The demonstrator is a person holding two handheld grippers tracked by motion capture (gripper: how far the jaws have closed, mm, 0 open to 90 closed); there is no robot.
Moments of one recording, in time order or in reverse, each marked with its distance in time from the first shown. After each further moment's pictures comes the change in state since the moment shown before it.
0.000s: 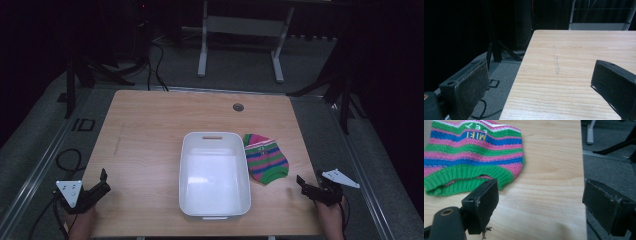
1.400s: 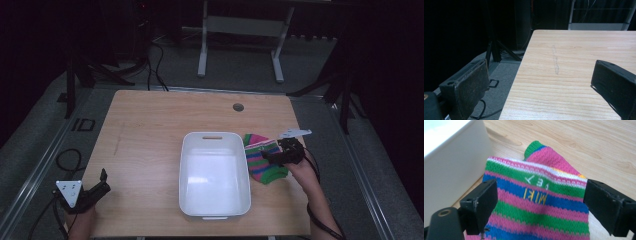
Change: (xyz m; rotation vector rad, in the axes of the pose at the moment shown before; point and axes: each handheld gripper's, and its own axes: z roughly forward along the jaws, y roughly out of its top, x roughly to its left) left arm 0.000 0.000 0.000 0.000 -0.004 -0.004; right arm 0.067 0.117 0.087 0.233 0.275 -0.225
